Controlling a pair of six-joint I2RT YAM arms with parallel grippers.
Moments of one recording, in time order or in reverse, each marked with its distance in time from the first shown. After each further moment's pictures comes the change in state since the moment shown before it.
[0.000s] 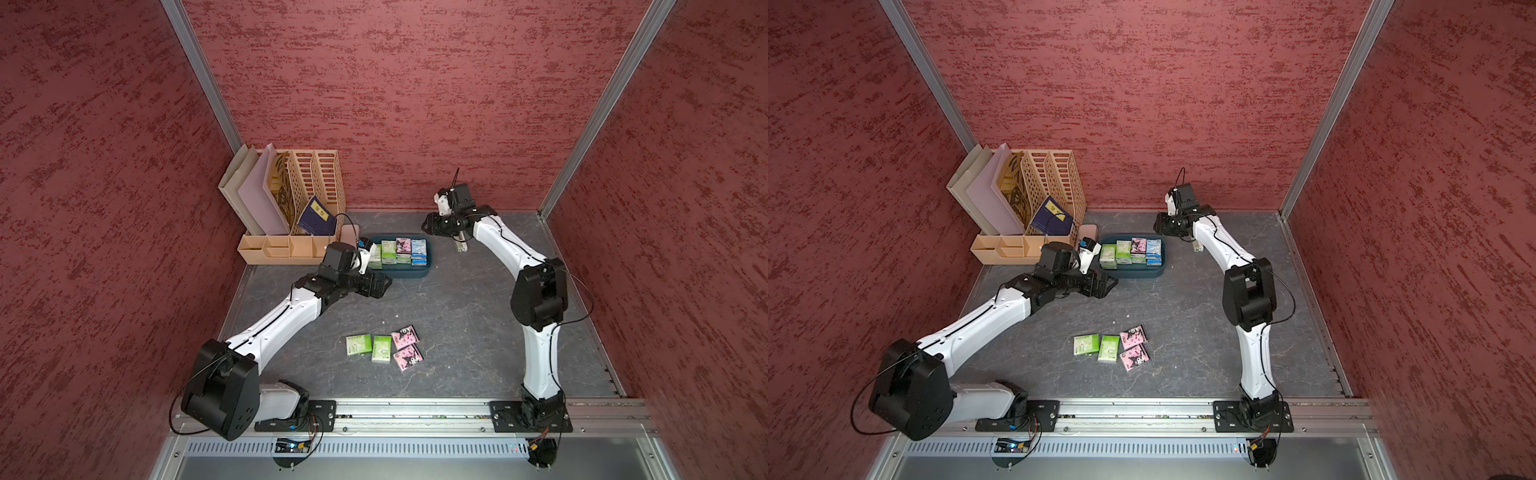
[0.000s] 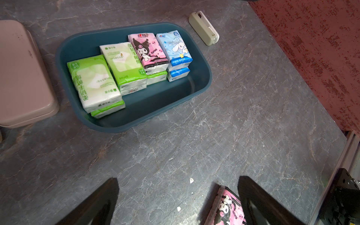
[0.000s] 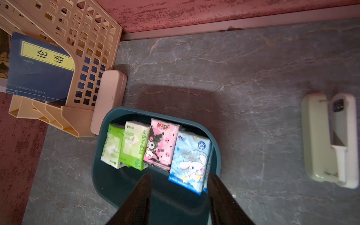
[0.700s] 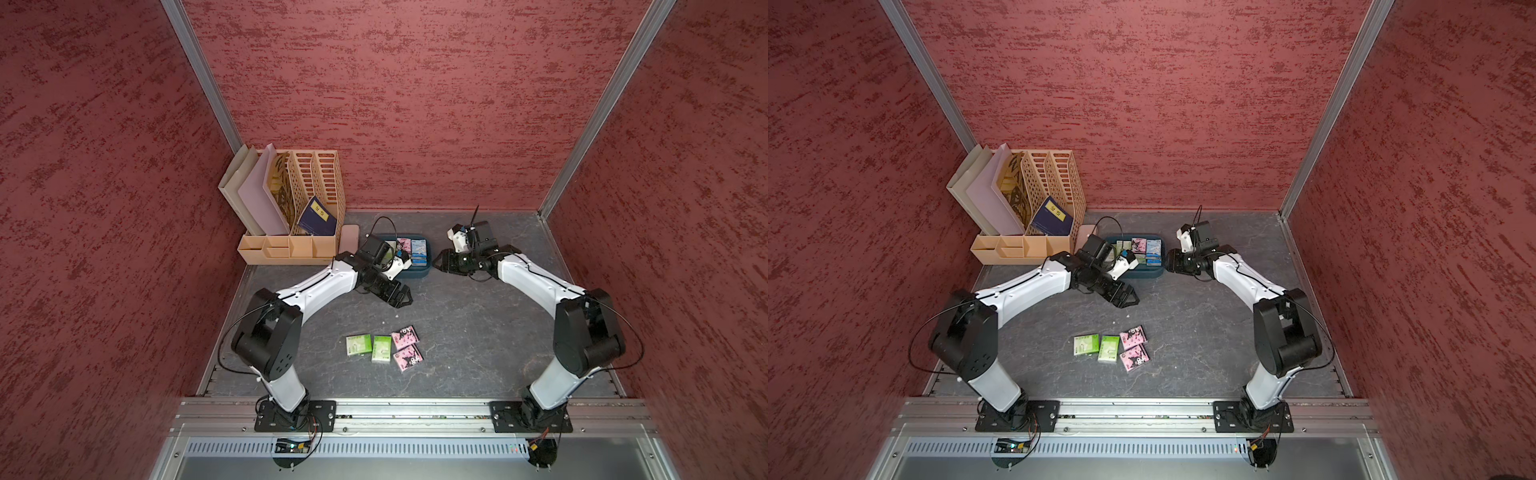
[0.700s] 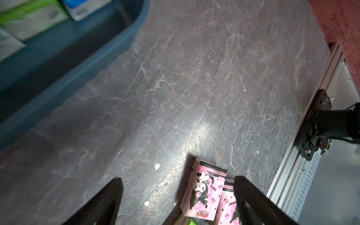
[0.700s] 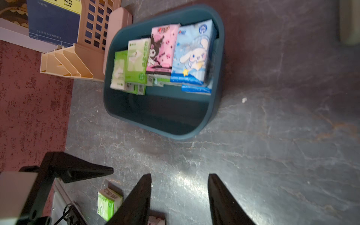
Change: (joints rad) left arm -0.144 0.396 0.315 -0.326 0.164 0.214; right arm -0.006 -0.420 -0.712 0.226 -0.163 0.096
